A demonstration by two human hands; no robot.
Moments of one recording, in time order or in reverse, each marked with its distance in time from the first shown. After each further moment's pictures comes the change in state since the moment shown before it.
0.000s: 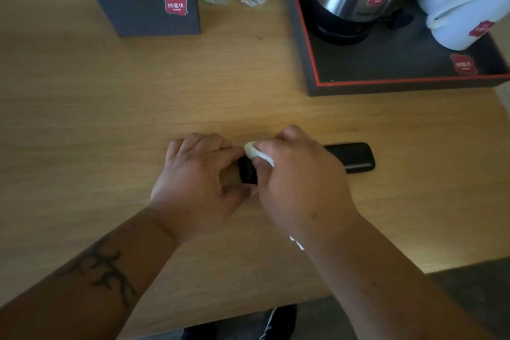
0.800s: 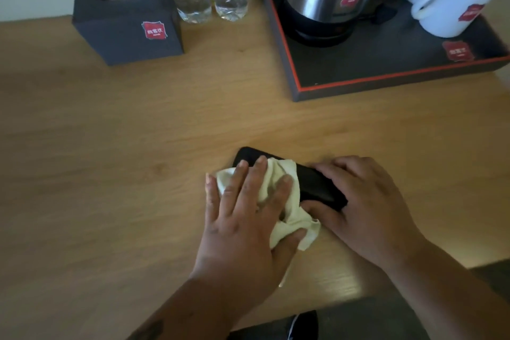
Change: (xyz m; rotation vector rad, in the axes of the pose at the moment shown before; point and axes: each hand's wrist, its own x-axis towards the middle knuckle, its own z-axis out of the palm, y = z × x) left_hand -0.033 0.074 0.040 0.194 -0.114 0.011; right_hand -0.040 0.120 0.004 0.009 -0.006 -0.068
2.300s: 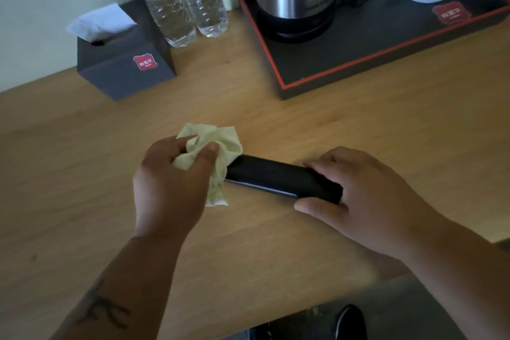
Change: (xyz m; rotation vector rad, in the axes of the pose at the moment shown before) left_hand 0.049 -0.040 -0.067 -0.486 0.442 -0.548; right_hand -0.004 -0.010 -0.026 0.224 -0.114 -0.035
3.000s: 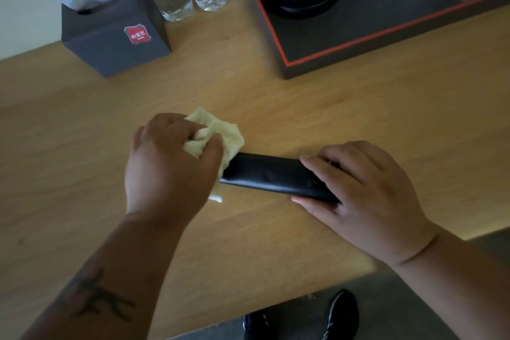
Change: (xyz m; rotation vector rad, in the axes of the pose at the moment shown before) left_hand 0.004 -0.017 0.001 0.337 -0.036 0.293; right_hand -0.012 0.008 0.045 -0.254 0.439 -0.246
